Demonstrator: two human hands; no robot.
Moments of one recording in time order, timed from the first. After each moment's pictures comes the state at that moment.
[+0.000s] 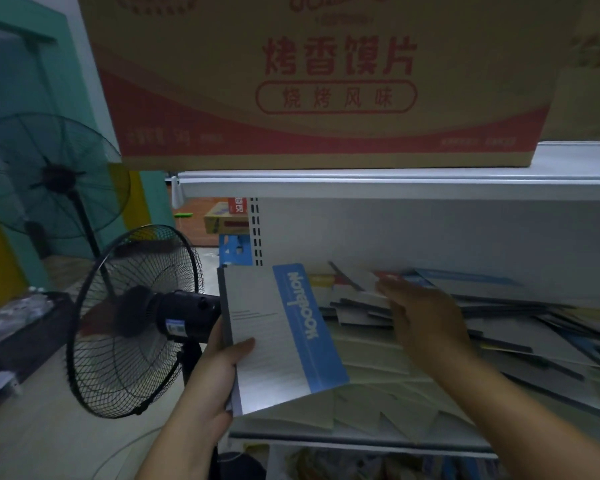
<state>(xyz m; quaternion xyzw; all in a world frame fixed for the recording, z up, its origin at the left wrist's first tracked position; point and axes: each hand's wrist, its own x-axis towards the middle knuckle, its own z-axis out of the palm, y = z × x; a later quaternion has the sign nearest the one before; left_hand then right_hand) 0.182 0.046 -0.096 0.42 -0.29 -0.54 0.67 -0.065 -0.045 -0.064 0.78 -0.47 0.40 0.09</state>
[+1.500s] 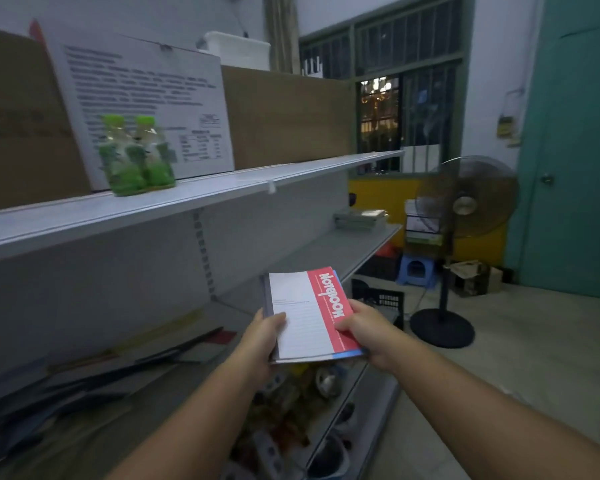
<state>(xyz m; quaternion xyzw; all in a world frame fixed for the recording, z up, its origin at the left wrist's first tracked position) -0.488 0.040 -0.060 0.35 -0.52 -0.74 0.26 -0.608 0.149 -0.062 0.24 -0.69 0.60 -0.33</state>
